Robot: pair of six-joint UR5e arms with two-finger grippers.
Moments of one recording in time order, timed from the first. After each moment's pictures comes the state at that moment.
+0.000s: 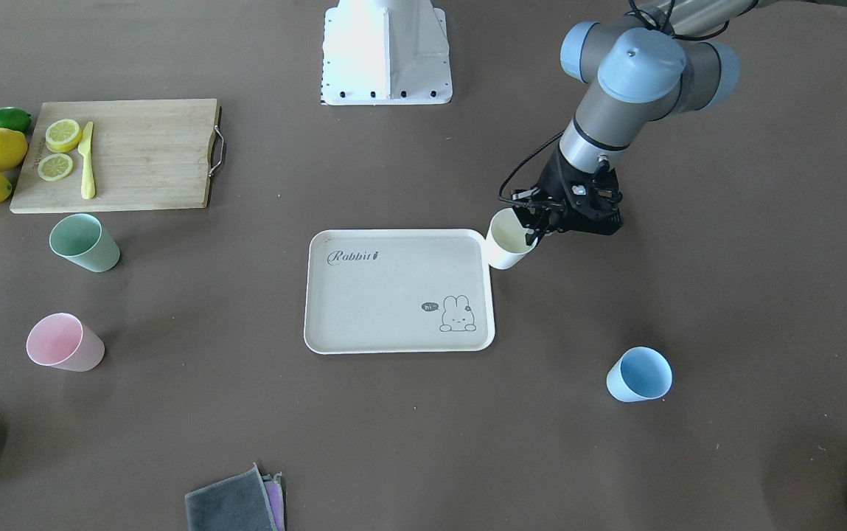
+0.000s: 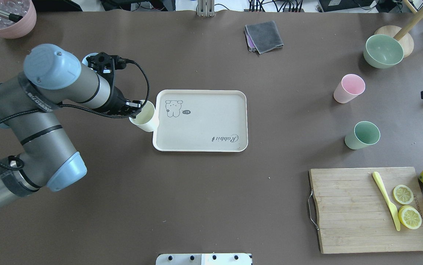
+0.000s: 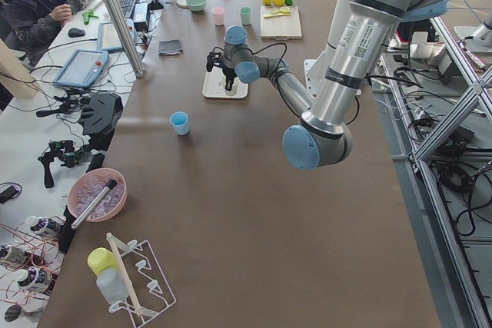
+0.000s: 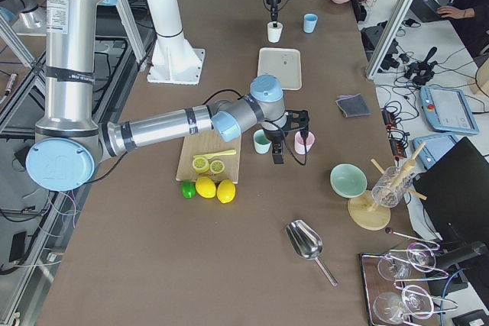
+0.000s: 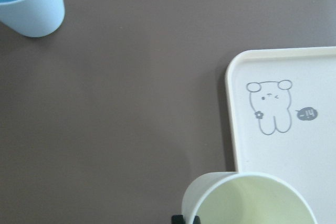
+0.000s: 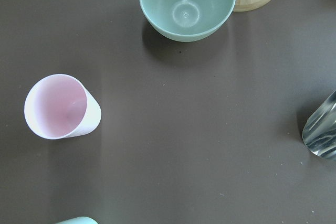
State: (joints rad) left arm -0.69 -2.06 -1.76 -1.82 -1.96 -1.08; right arm 1.25 -1.66 1.89 -1.22 2.19 0.64
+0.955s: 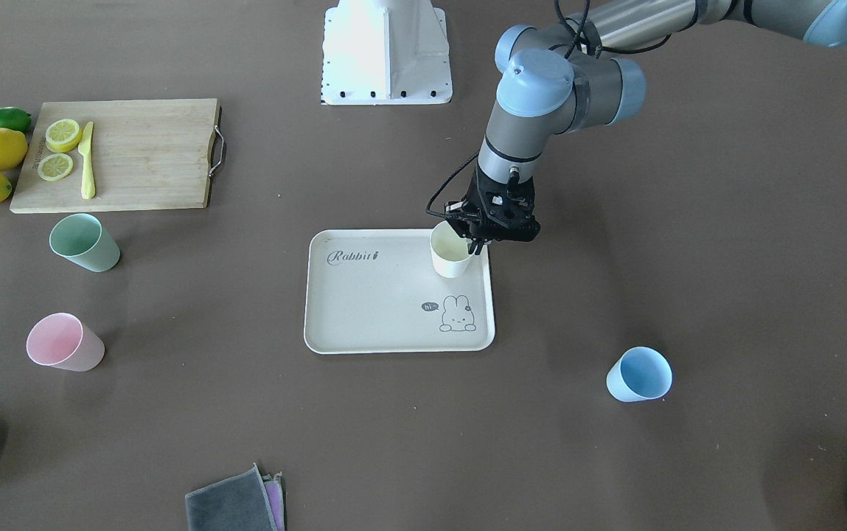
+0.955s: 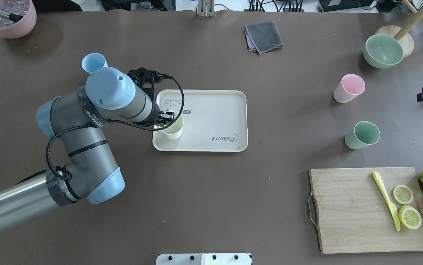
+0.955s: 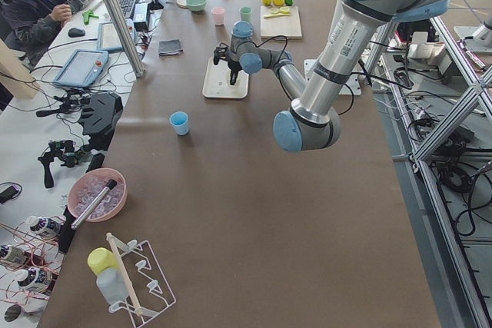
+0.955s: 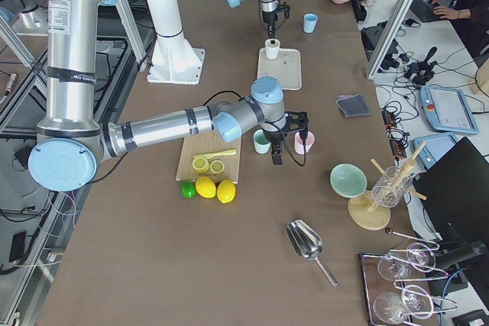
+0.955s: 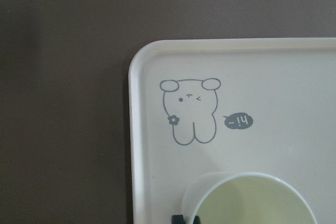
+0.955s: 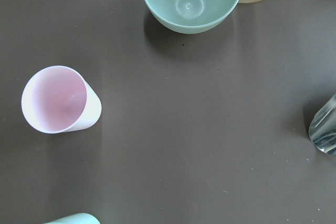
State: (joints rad) left arm -0.60 -2.16 -1.66 -1.80 -1.84 -1.13; right arm 1.23 -1.65 1.88 -1.22 2.19 0.65
